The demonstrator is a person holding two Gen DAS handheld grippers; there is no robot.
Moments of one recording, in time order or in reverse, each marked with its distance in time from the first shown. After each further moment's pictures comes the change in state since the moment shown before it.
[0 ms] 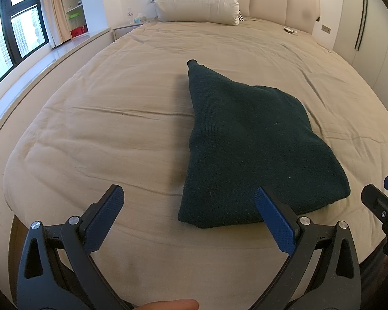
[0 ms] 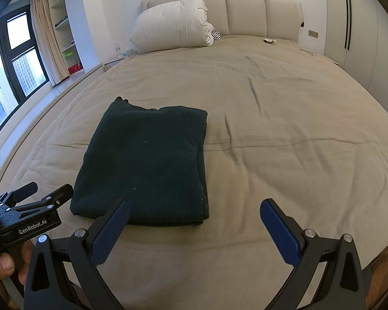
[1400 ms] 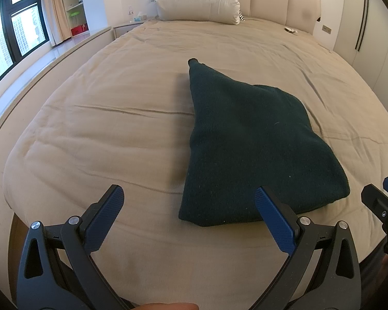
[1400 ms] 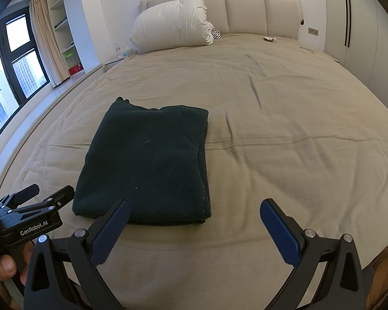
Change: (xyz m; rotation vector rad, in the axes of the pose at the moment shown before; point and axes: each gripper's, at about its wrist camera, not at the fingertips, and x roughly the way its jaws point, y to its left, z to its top) left arm 0.001 -0.004 0.000 -0.008 0.004 -0.002; right arm -0.001 0.000 -0.002 0.005 0.005 0.005
